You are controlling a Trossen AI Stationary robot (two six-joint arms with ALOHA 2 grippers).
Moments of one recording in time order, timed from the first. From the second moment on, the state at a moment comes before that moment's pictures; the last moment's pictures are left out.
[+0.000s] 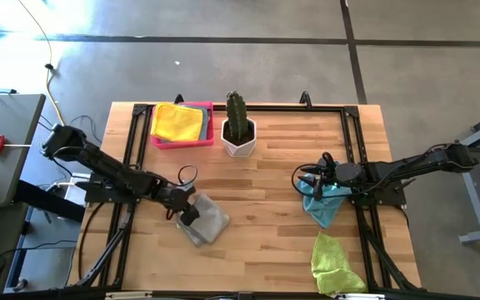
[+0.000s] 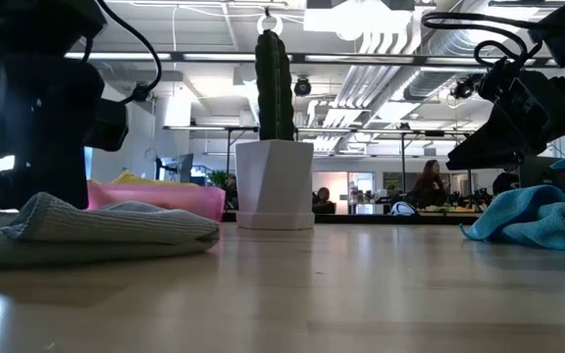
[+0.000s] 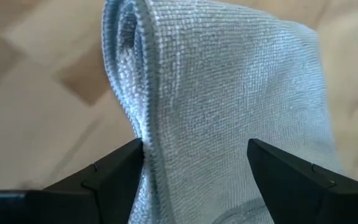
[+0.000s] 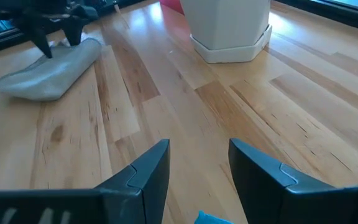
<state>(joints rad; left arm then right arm) -0.24 1.32 0.40 -0.08 -0.03 -1.16 0.12 0.59 0.08 0.06 0.36 0.39</state>
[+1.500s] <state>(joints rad) -0.10 1.44 0.88 -0.88 -0.36 -0.46 0.12 0.59 0.08 0.04 0.36 0.39</state>
